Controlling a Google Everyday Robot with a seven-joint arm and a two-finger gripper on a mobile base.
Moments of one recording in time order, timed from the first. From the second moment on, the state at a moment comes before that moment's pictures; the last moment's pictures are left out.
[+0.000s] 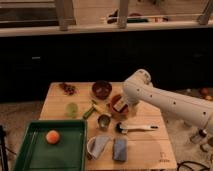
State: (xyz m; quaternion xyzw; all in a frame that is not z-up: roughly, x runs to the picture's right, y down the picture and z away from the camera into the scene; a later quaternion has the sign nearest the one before) arm 0.139 0.099 0.821 -0.23 -0.05 -0.16 0.96
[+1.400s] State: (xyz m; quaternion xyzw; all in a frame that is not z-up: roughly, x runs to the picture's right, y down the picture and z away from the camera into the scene) arm 0.033 0.145 0.775 -0.23 -0.24 -0.42 0.84
